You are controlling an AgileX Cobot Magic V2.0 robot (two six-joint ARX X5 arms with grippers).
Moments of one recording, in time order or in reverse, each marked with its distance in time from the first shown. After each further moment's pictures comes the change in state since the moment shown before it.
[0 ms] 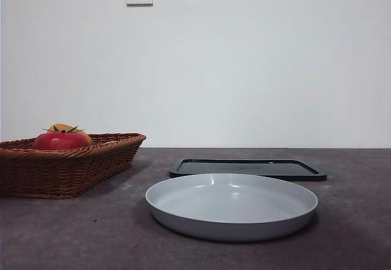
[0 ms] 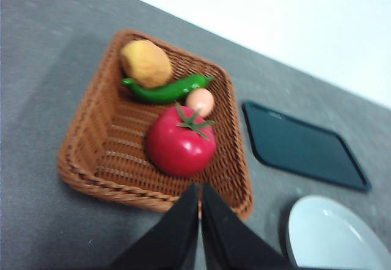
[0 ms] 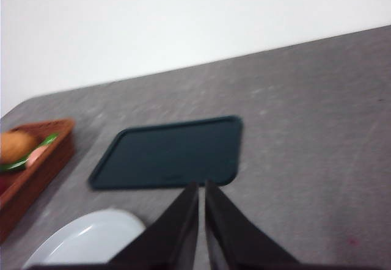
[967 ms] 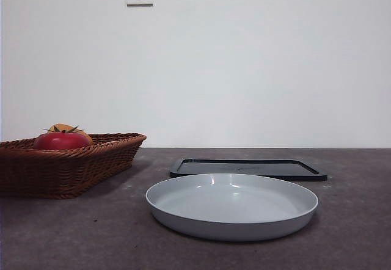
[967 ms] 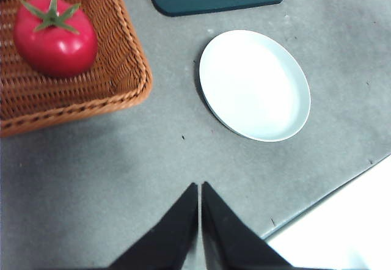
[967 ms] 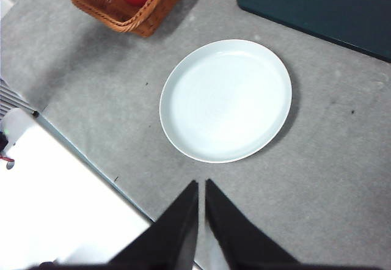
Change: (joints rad) left arm -0.105 0.423 0.519 -0.604 0.242 0.414; right arm 0.300 0.537 0.583 -0.682 -0.199 -0.297
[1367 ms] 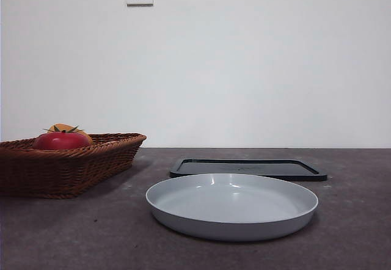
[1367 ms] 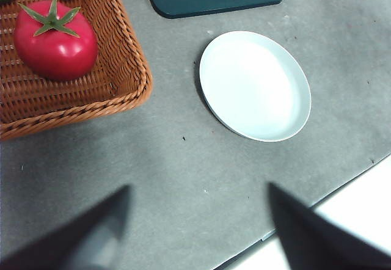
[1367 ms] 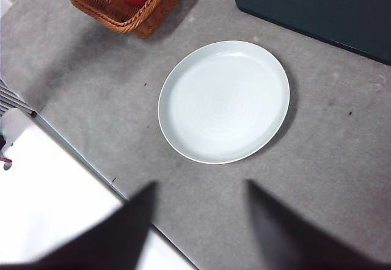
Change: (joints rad) left arm 0.000 0.000 0.000 0.000 0.000 0.008; right arm 0.000 0.000 0.000 0.002 0.001 -0.006
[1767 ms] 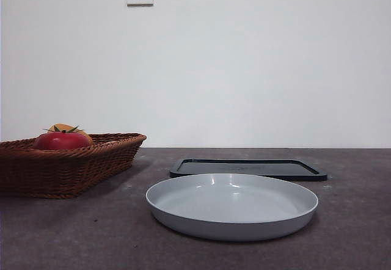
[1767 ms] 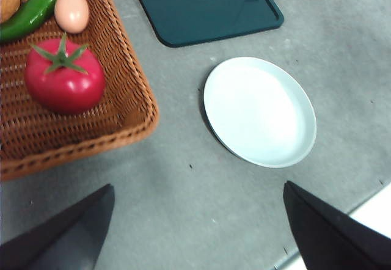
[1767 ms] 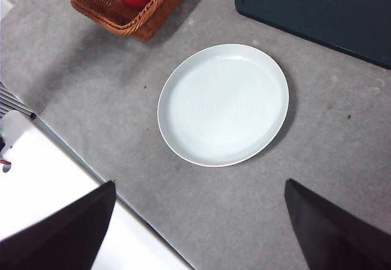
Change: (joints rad) left arm 0.000 0.046 0.000 0.109 -0.002 -0.001; right arm 0.000 0.000 0.000 0.009 0.000 0.000
